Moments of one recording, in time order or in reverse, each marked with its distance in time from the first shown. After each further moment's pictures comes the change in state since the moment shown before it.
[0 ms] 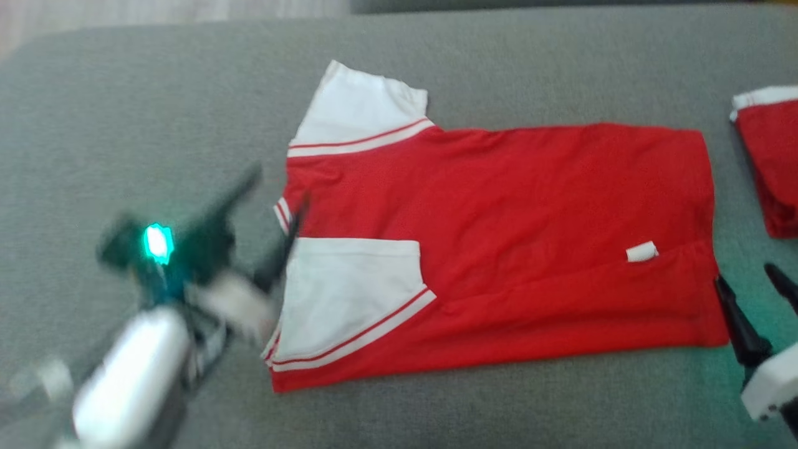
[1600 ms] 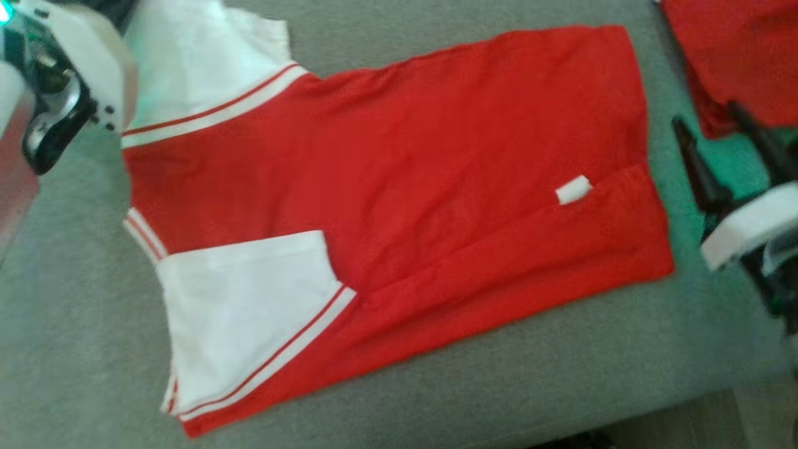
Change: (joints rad) left arm -0.862 0.235 -0.524 0.522 -0.511 -0.051 0.219; right arm -0.498 -0.008 0.211 0.165 0.040 0.000 -0.051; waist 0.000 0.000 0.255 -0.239
